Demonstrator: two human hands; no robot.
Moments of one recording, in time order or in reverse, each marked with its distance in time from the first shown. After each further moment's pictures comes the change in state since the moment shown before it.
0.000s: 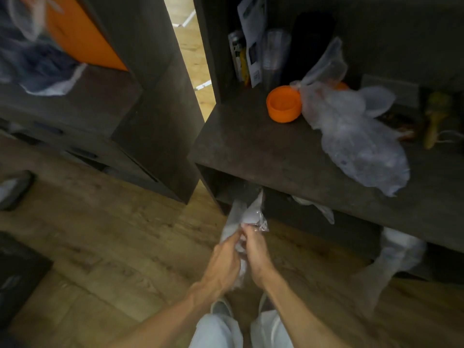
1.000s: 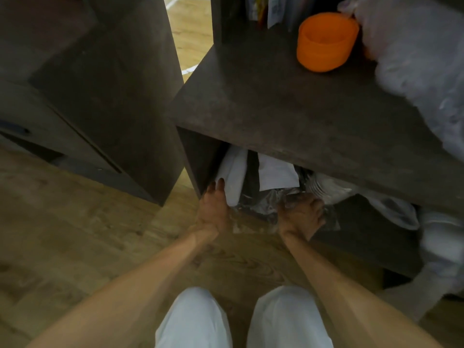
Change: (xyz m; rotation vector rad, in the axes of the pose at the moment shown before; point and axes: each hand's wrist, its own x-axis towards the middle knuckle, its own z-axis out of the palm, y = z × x) left_hand 0.234 -0.104 0.047 0.314 0.182 0.016; right_hand 0.224 0.032 -0.068 -0.975 0.924 -0.302
